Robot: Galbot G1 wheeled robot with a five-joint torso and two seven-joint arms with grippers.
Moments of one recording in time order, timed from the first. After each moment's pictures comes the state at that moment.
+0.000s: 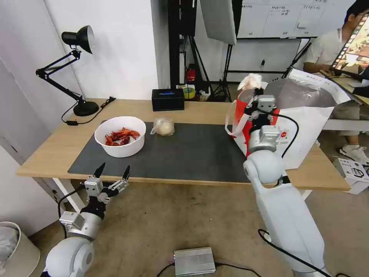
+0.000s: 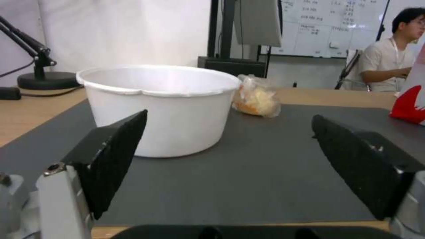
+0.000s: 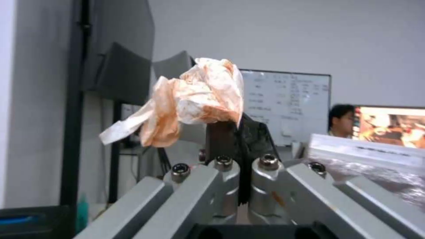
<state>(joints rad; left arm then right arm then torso) 1.52 -1.20 -0.62 -2.01 -0.43 -0.10 0.10 -0.77 1.29 0.32 1.84 0.12 -0.14 0.42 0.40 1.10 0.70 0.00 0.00</state>
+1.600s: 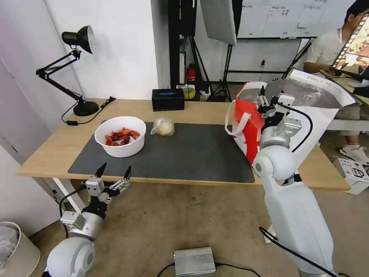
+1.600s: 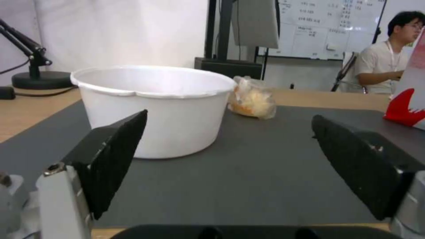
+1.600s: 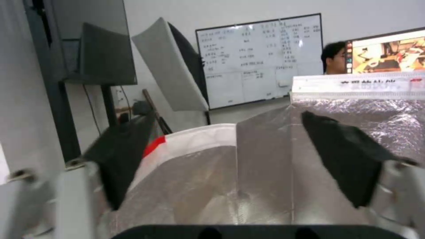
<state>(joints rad) 1.52 -1.21 -0.62 -2.02 -0.44 -0.10 0.10 -0.78 1.28 0.34 1.90 0.36 -0.25 0.53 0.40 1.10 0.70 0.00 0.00</state>
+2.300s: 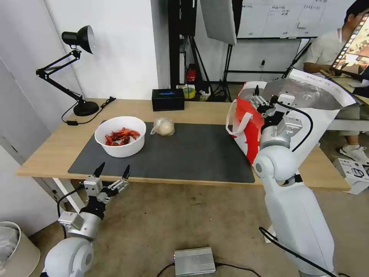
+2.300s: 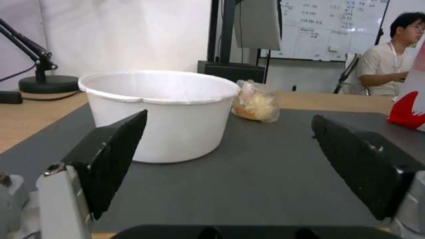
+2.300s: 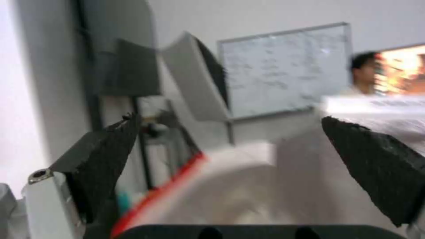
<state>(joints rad) 1.52 -1.20 -0.63 -2.03 -0.44 -0.10 0.10 -0.78 1.27 0.34 1.93 0.37 -0.21 0.44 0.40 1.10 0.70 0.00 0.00</state>
